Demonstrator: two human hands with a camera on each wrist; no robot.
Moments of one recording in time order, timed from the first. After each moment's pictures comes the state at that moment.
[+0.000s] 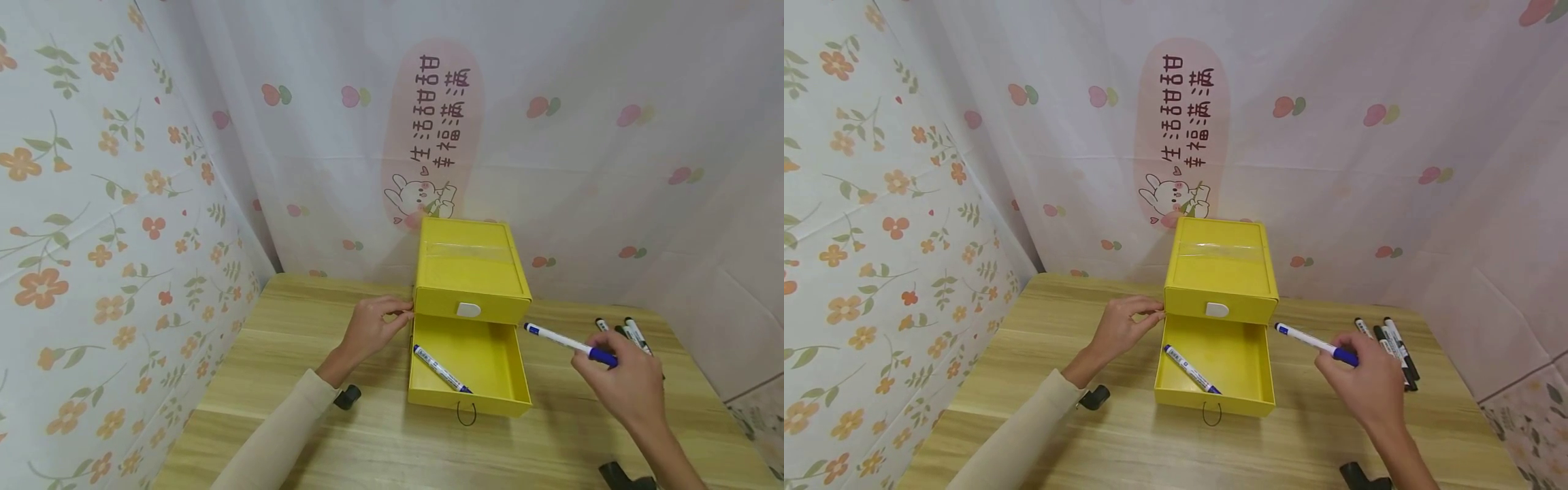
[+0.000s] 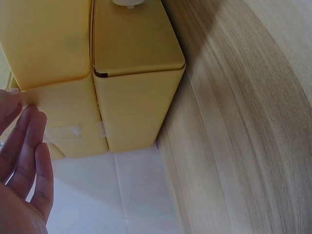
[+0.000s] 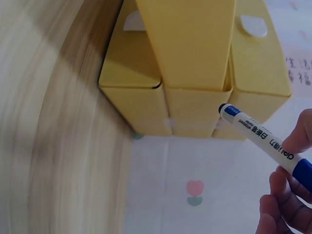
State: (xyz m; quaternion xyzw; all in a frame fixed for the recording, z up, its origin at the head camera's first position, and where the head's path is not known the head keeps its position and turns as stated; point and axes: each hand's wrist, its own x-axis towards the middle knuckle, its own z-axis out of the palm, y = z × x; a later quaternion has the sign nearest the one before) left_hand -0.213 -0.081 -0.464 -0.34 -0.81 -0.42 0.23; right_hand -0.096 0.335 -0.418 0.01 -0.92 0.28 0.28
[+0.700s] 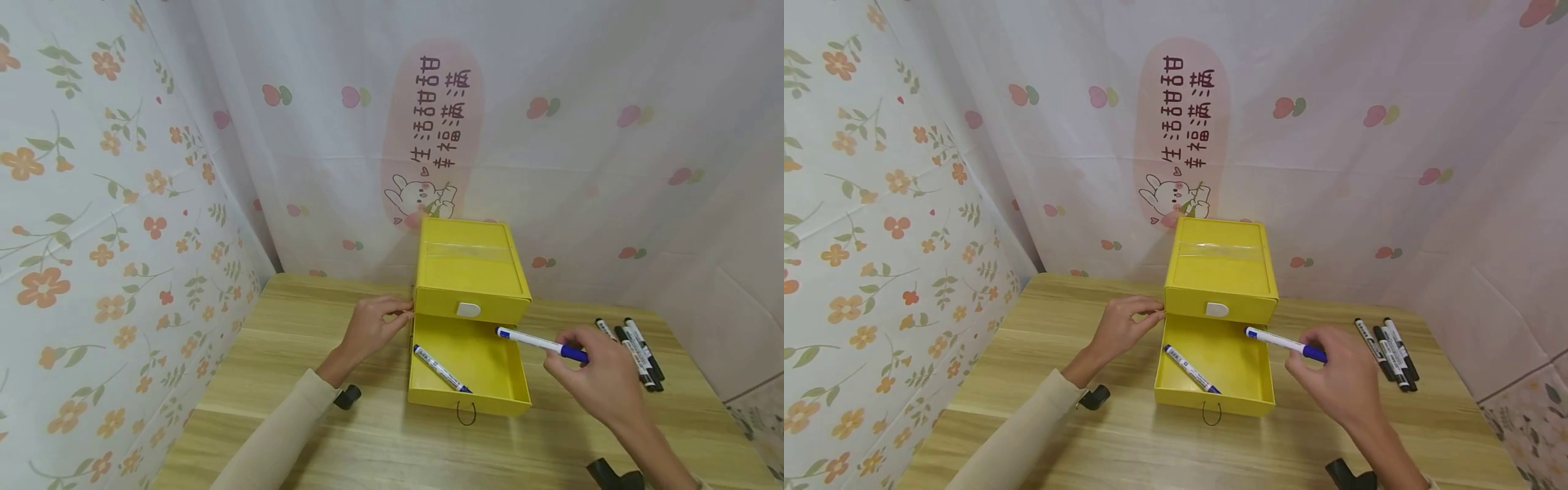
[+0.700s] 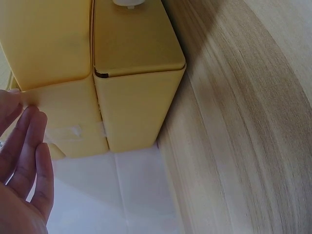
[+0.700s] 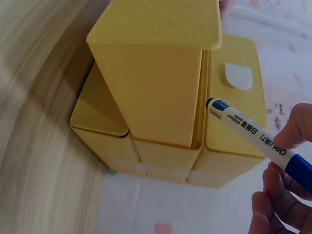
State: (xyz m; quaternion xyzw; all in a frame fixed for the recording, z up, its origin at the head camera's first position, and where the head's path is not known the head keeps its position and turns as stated) left_hand -0.213 -0.081 -0.463 -0.34 -0.81 -0.42 0.24; right_hand -0.092 0.292 -0.394 0.12 -0.91 0.24 0.30
